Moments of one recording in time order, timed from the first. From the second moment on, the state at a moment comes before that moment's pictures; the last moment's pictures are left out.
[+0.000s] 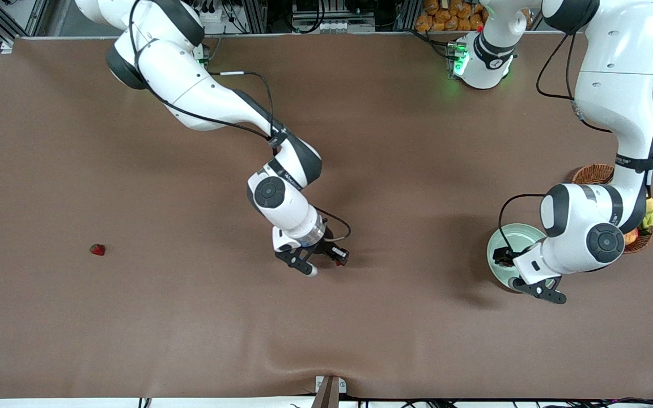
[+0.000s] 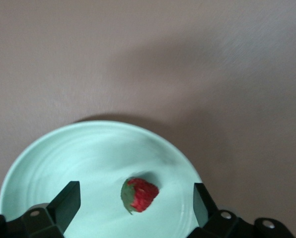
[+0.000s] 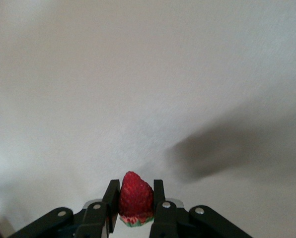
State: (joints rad) left arm 0.03 0.69 -0.10 -1.57 0.04 2.25 0.30; right arm 0.48 1.06 0.29 -1.16 -0.06 2.64 1.23
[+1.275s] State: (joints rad) left arm -0.26 0.70 -0.21 -1.53 0.04 2.32 -0.31; right arm 0.23 0.78 0.23 -1.16 -0.08 1.92 0.73
